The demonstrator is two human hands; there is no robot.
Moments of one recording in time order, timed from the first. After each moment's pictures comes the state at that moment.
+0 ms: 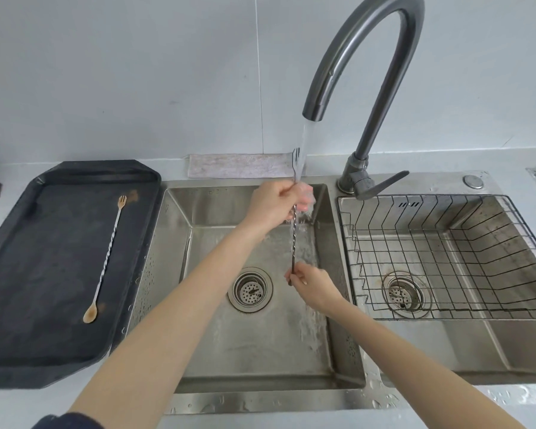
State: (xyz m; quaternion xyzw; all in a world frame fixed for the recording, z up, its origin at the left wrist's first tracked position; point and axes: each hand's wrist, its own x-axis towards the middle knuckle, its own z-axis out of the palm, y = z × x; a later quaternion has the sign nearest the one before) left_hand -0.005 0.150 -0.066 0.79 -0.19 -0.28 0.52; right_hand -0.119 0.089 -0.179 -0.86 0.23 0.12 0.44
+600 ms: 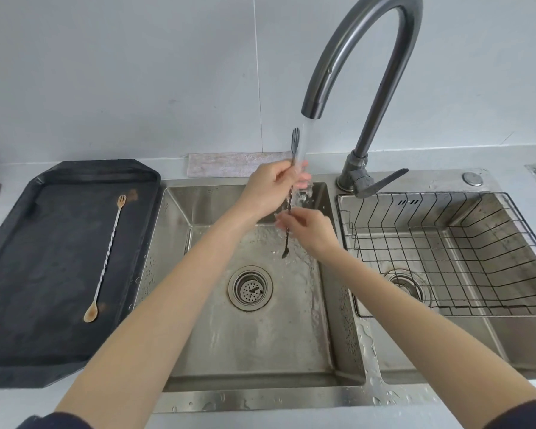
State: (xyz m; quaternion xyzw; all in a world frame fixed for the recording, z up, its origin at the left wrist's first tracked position) left_hand 0.003 0.152 -0.048 0.78 -0.26 -0.25 0.52; right_hand -0.067 0.071 -0.121 -0.84 0.24 -0.02 0.49
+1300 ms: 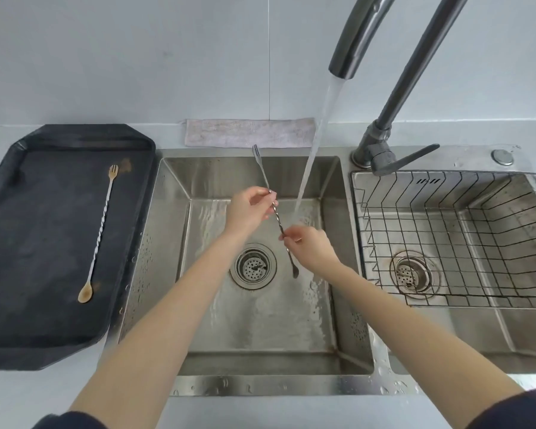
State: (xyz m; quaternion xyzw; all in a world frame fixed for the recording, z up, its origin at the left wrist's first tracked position) left_hand 0.014 0.185 -0.150 0.78 -0.05 -0.27 0.57; right_hand -0.077 0.089 -0.186 -0.86 0.27 0.11 0.42
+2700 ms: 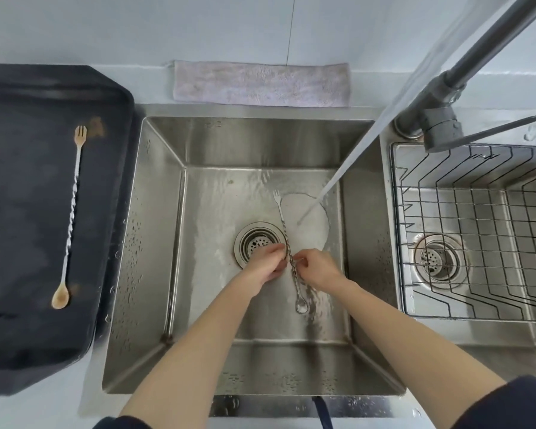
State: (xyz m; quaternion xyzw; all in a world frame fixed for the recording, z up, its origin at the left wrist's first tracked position) left_hand -0.022 0.204 -0.279 0.68 0.16 -0.54 0.47; right_hand -0.084 0.100 -0.285 -0.82 0.31 0.32 0.36
